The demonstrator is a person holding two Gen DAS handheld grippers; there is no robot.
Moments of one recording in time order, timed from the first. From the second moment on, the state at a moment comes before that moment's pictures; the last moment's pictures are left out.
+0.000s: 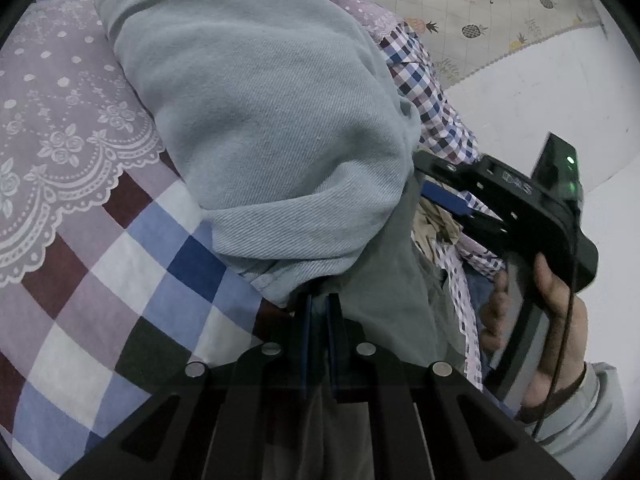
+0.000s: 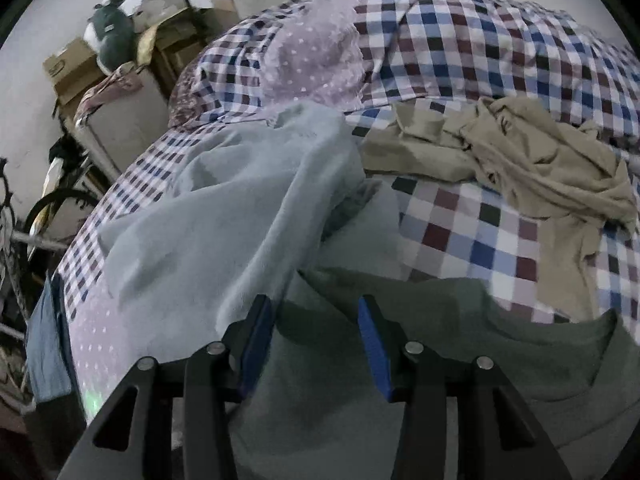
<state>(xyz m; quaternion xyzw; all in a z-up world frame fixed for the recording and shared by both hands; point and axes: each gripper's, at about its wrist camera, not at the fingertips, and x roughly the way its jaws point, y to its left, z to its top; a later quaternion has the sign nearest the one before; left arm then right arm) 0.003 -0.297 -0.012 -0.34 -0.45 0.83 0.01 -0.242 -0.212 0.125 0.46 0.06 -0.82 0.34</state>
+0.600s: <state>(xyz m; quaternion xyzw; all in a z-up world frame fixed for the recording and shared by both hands) 0.017 -0.301 0.014 -0.28 -0.44 0.85 0.02 -0.234 -0.238 0.161 0.39 0.03 -0.84 0.37</state>
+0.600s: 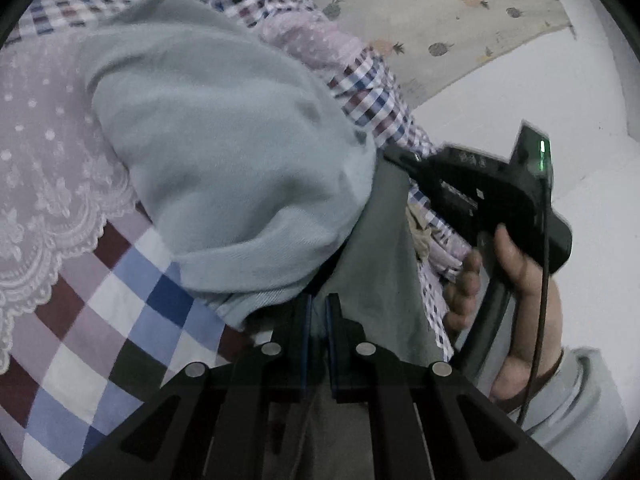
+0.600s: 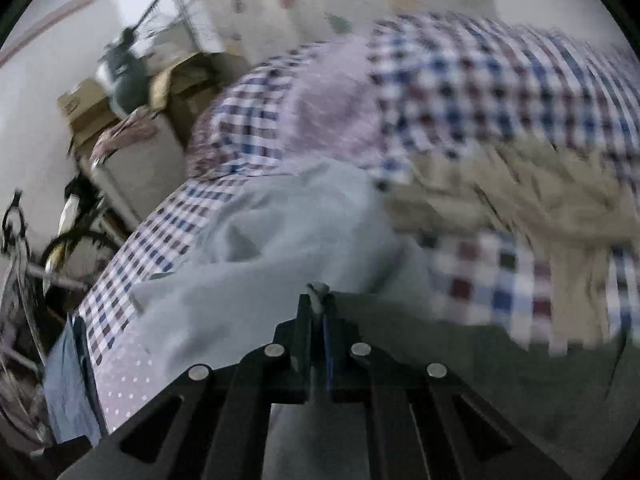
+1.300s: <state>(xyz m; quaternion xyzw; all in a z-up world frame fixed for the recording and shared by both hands) 0.043 -0.330 0.039 -0.24 -0.44 0.87 -0.03 -0.128 -0.098 0.263 0.29 -0.04 -0.87 0.40</state>
